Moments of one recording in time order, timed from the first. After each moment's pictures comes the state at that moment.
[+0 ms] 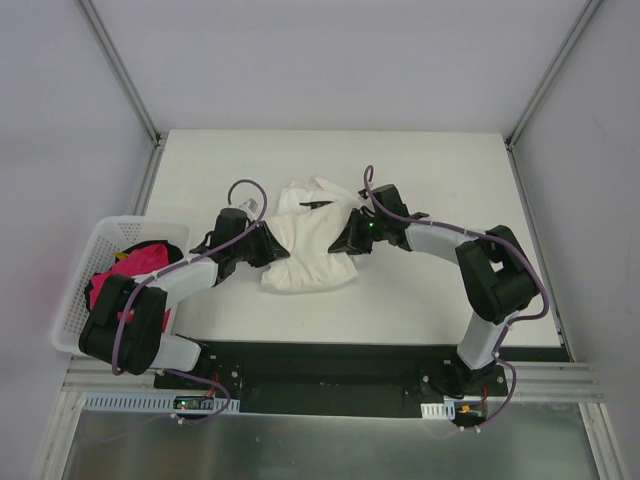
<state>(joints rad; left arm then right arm) -0.34 1.37 0.57 0.09 0.35 -0.76 0.53 1.78 1.02 -0.08 -0.57 0.83</state>
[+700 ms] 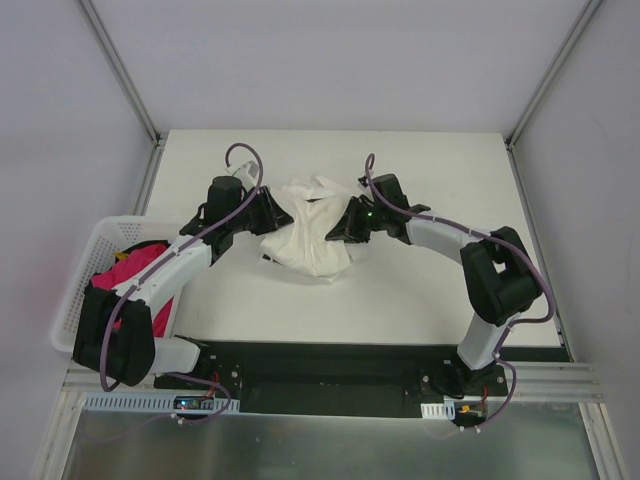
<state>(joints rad) -0.34 1.31 0.83 -0.07 0.36 -0.68 0.53 1.77 1.10 -0.09 -0.54 0.83</state>
